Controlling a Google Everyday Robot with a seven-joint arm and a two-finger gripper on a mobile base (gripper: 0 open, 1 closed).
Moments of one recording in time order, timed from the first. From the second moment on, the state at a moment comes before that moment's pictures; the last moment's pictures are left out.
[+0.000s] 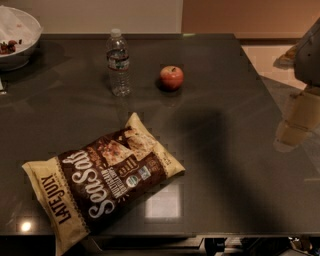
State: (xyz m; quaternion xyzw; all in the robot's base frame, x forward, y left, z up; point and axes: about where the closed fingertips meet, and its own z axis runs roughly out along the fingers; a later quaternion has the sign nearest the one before) arm 0.438 -0.217 0.976 -0.60 0.78 -0.03 0.16
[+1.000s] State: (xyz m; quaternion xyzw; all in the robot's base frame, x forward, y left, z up) arm 0.444 -0.177 0.978 -0.64 0.75 -0.01 0.18
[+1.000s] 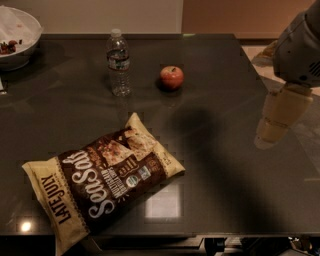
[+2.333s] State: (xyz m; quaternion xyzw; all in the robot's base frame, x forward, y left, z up) arm 0.435 -0.035 0.888 -0.70 0.68 0.12 0.20
